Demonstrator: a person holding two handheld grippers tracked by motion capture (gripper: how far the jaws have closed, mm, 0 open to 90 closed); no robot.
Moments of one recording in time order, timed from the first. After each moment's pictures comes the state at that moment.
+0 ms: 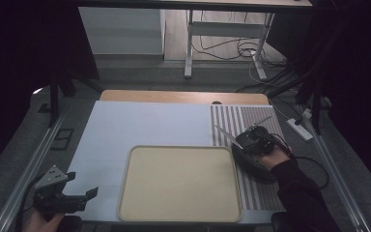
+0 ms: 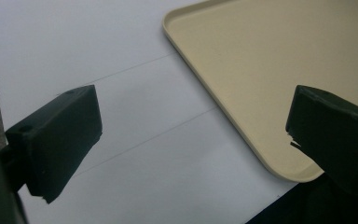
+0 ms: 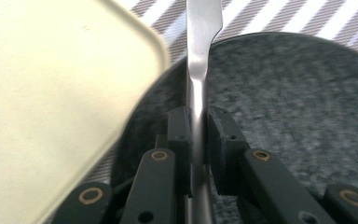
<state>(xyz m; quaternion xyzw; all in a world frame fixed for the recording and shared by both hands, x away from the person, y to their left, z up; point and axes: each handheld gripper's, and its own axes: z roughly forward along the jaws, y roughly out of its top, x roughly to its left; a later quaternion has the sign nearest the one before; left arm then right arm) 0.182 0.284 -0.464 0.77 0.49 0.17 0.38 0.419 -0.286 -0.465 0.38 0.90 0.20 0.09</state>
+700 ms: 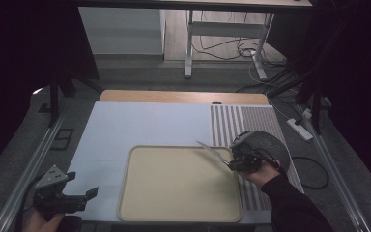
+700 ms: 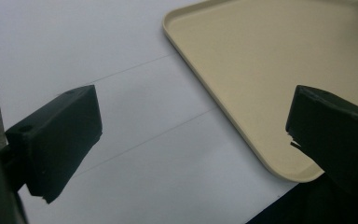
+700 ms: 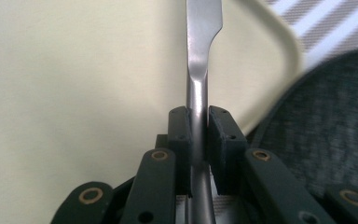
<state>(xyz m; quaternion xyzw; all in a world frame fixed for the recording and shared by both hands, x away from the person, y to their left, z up) 0.182 0.284 -0.464 0.77 0.49 0.17 0.38 0.362 -0.237 -0.466 0.32 0.92 0.20 0.07</state>
